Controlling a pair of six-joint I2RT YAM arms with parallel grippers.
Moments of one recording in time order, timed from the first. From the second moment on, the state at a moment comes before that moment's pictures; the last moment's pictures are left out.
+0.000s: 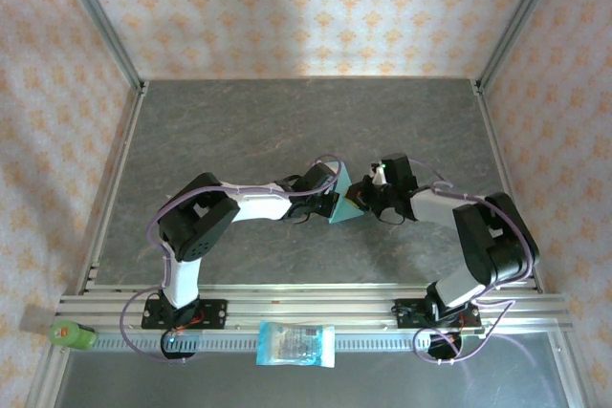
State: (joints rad) left arm -0.80 1.94 1.09 -0.07 -0.05 -0.46; right arm 0.35 1.56 0.63 0.08 -0.60 0.96
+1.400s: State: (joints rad) left arm -0.80 1.94 1.08 -0.05 -0.04 -0.46; right arm 0.36 1.67 0.69 0.04 -0.59 0.93
